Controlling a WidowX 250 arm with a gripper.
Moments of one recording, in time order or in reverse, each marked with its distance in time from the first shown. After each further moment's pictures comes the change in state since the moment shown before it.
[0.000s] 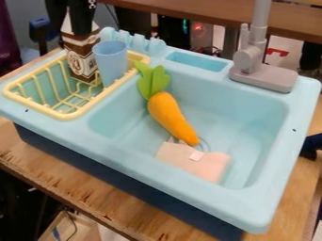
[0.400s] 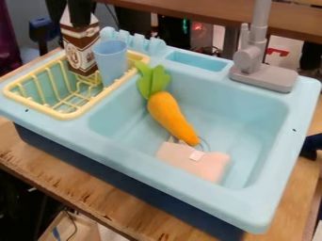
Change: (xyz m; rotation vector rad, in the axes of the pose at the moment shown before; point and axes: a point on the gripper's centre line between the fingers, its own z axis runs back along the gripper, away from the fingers) arm 0.000 -0.002 0.015 0.003 -0.007 0.000
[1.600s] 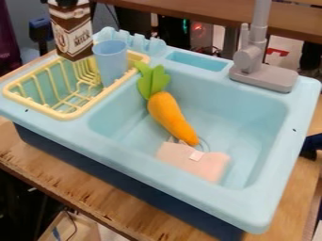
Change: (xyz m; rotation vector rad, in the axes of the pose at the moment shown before) arm -0.019 -0.006 0.030 0.027 0.017 -0.084
